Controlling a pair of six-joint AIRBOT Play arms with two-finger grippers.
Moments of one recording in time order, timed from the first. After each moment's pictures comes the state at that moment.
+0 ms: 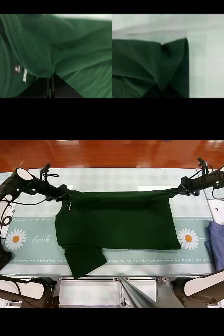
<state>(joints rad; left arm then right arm) 0.08 -1.66 1.34 1.00 -1.11 -1.36 -0.33 -1.80 1.62 -0.97 1.34 1.30</state>
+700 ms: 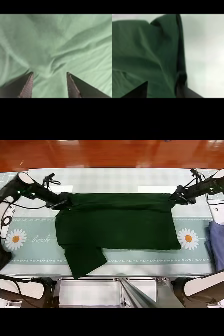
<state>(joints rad) 0.11 -1.67 1.34 1.02 -1.26 -1.36 -0.33 -1.79 1.54 -1.02 1.37 1.36</state>
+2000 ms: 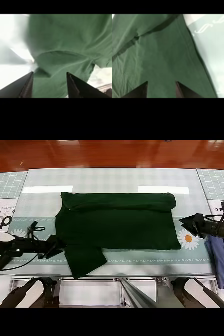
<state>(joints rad) 0.36 -0.97 0.35 0.89 -1.20 -1.36 -0.68 -1.04 0.59 -0.66 1.18 1.10</state>
